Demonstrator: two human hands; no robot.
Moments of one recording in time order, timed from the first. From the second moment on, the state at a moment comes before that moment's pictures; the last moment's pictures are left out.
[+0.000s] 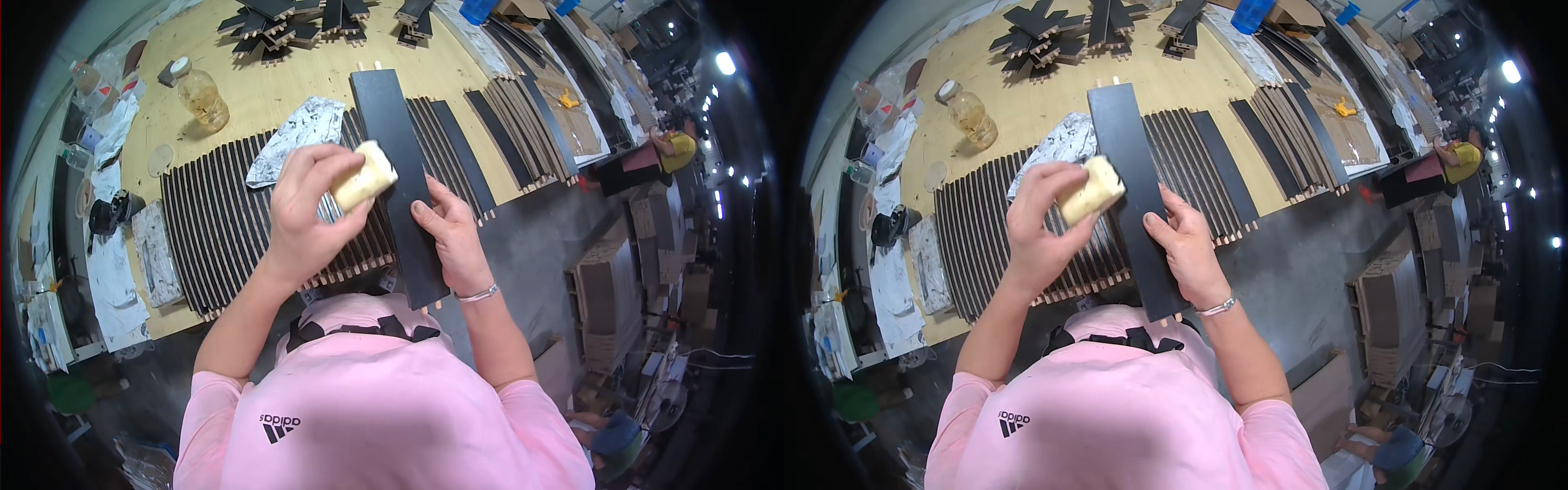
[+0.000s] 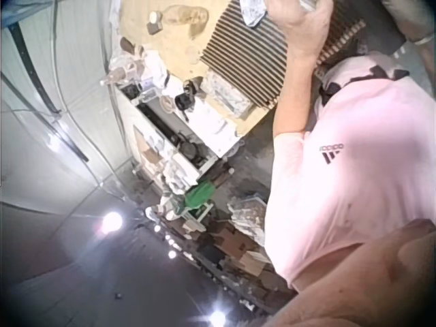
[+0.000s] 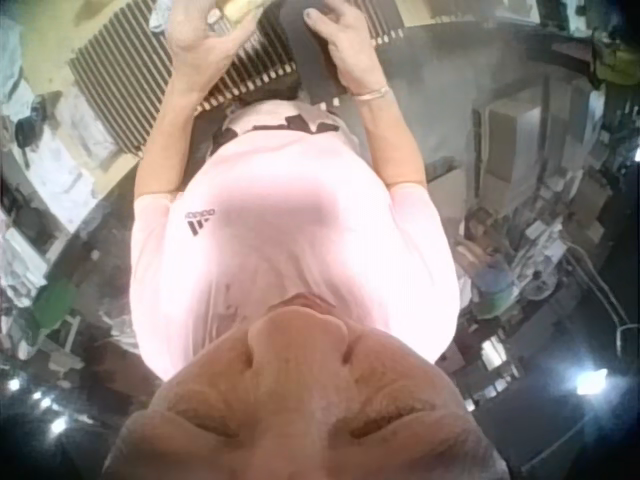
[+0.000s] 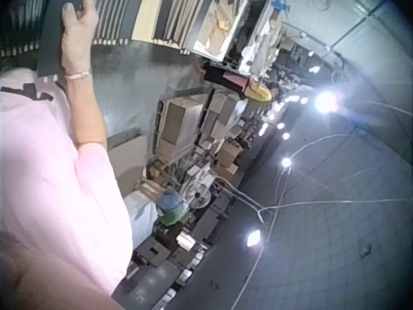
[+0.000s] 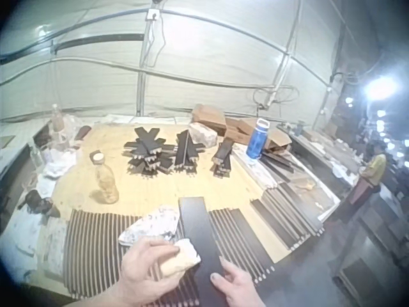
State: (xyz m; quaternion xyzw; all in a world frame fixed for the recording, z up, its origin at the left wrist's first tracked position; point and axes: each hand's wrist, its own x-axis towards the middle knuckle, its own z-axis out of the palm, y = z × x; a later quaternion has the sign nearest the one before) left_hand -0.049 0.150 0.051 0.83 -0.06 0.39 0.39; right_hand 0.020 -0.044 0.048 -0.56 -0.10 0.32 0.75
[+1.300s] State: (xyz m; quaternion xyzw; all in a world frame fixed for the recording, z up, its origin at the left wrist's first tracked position) left_hand -0.060 0.140 0.071 0.87 -0.24 0.22 0.37; right_hand 0.032 -0.072 0.056 -0.56 -0.10 0.41 0.71
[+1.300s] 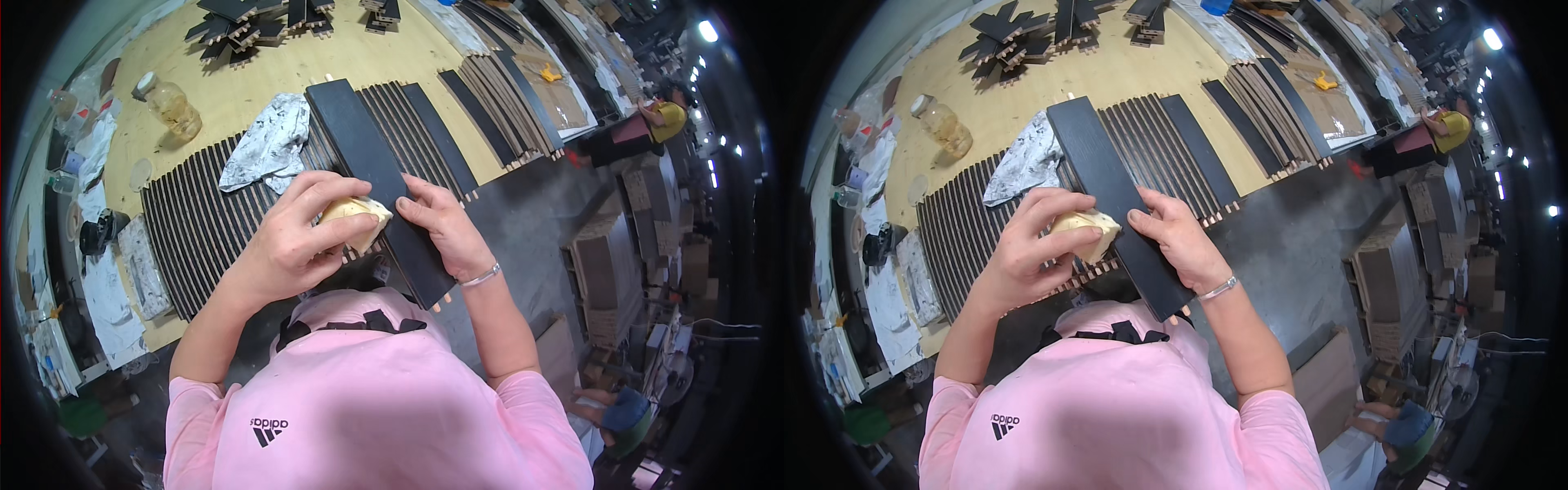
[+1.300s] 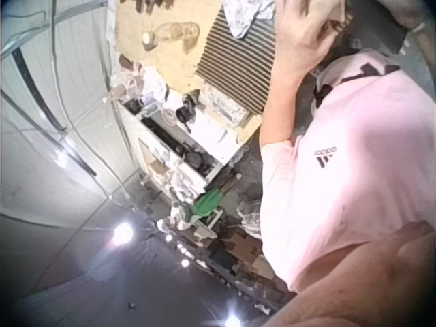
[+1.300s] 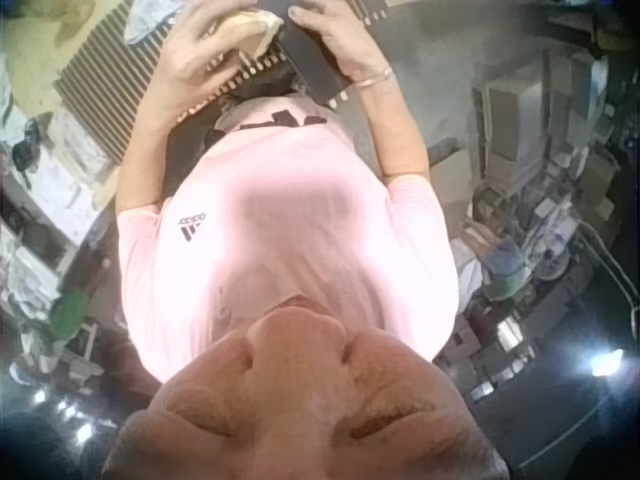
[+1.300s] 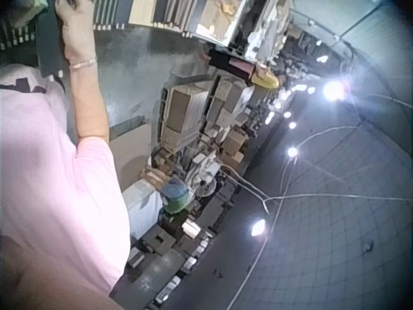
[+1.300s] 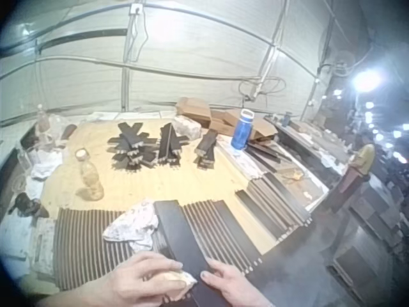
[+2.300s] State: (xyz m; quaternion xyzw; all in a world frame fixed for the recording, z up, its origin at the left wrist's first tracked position) left_hand -0.041 0.132 0.066 0.87 -0.22 0.29 0.34; right_hand 0.040 -0.063 0.048 -0.65 -0.10 0.33 0.68
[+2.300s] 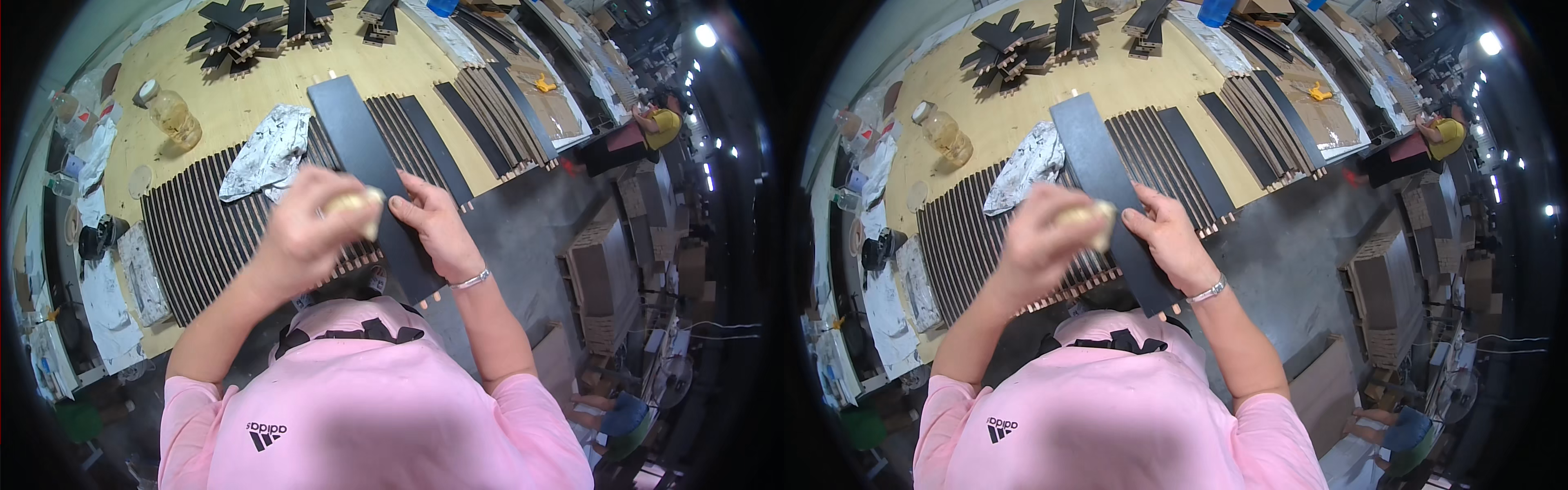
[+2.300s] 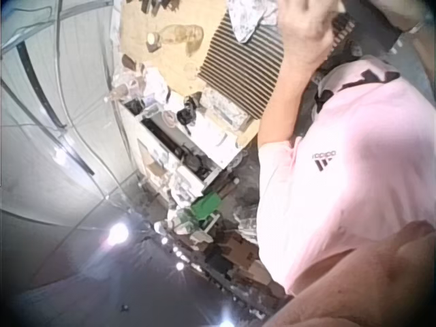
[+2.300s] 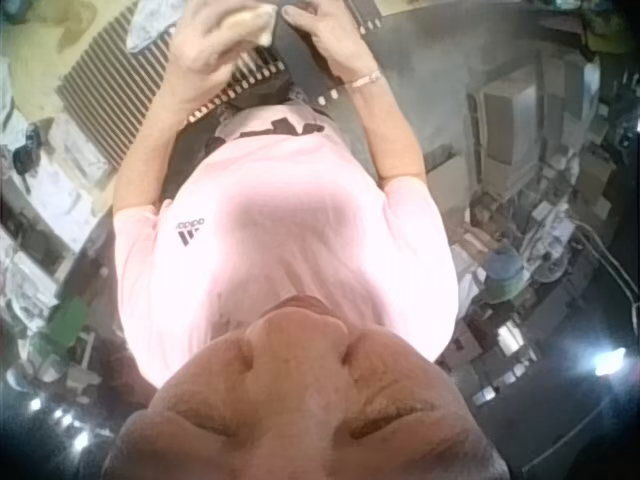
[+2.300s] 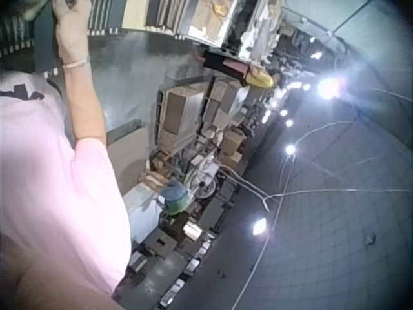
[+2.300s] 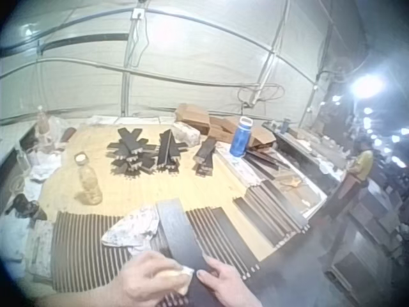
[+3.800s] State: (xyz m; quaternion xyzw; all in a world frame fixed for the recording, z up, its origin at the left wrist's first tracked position) left_hand -0.014 0.225 0.055 0.88 -0.02 0.33 0.35; right_hand 0.034 -0.084 0.031 -0.64 0.00 0.34 0.69
